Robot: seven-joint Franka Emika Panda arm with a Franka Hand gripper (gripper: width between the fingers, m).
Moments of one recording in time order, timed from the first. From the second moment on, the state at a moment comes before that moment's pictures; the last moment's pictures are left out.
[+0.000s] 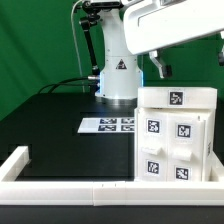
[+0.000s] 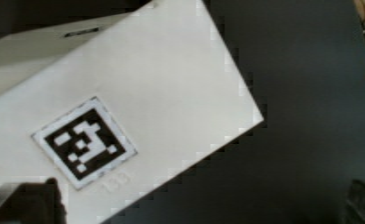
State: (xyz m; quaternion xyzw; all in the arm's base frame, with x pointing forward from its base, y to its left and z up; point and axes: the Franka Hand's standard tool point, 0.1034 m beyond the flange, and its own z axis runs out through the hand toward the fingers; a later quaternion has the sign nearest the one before) arm 0.627 0.089 0.198 -0.95 0.28 -0.09 0.12
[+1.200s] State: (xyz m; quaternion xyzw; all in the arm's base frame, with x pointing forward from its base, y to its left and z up) arm 0.609 0.088 0.186 -0.92 -0.38 -0.04 -0.01
